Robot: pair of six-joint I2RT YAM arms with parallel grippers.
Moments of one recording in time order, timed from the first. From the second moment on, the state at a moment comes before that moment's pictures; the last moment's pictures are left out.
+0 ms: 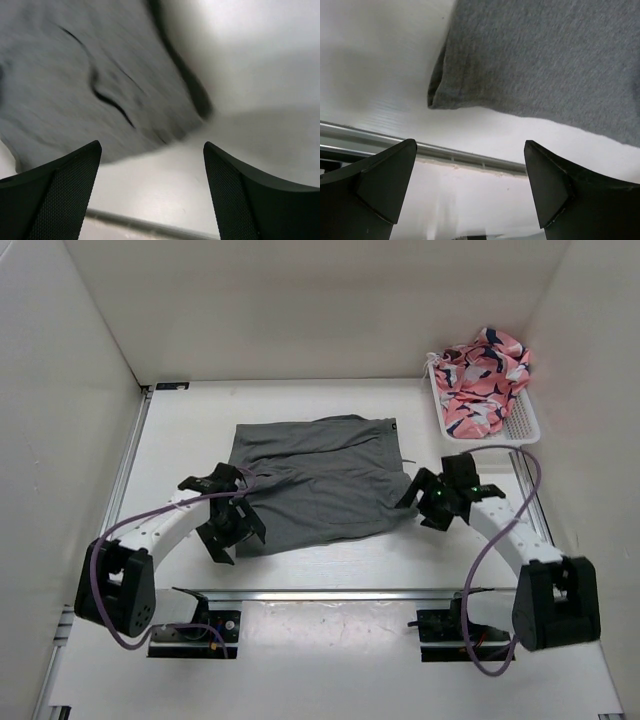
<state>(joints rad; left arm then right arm) -0.32 1.30 0.79 -0.95 0.10 -0.89 0.21 1.27 0.76 -0.48 -0.19 0.66</state>
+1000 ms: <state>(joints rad) -0.37 1.33 0.78 -0.85 -0.02 -1.01 0.16 1.35 0.56 -0.21 -0.25 0.75</state>
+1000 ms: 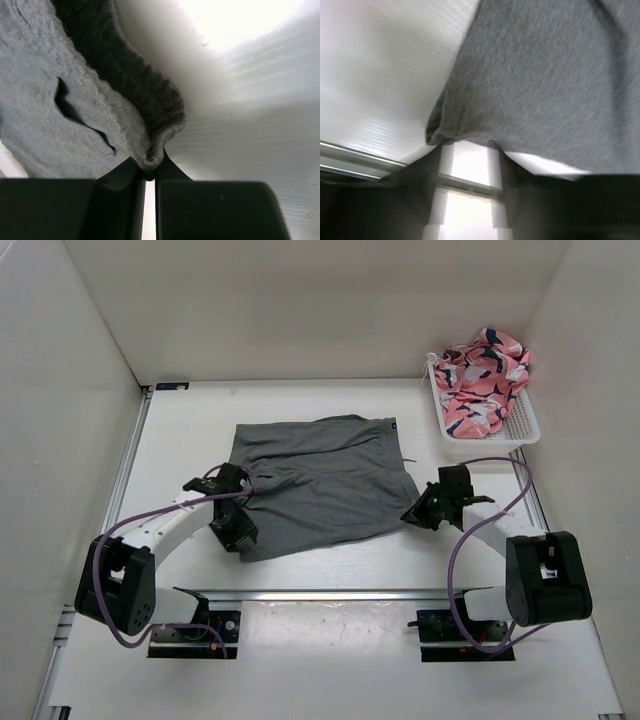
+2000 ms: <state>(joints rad) -0.42 0.98 0.70 -0.98 -0.01 -1.13 0.16 1.08 0.55 -0.42 -0.24 0.68</state>
